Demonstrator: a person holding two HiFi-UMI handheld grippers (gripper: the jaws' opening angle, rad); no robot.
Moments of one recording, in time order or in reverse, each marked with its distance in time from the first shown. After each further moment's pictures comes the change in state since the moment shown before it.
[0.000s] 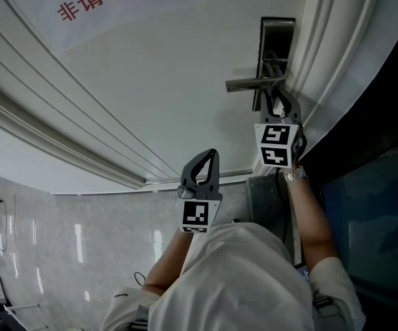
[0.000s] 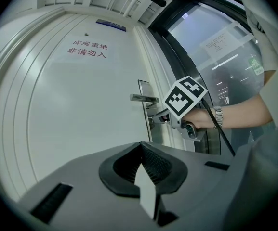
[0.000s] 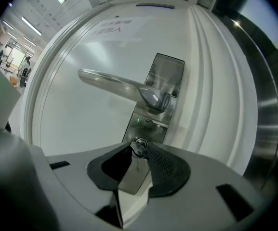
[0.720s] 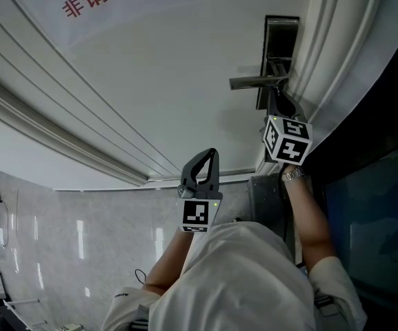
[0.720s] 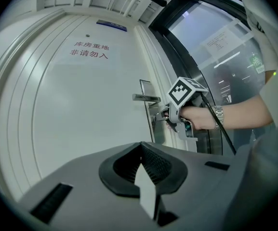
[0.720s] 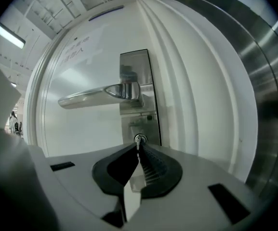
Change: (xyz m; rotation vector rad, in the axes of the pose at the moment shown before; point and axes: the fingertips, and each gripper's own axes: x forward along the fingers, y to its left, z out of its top) left arm -0.007 0.005 -0.001 0.008 0.011 0.027; right arm 0.002 -0.004 -0.009 0.447 -0.015 0.070
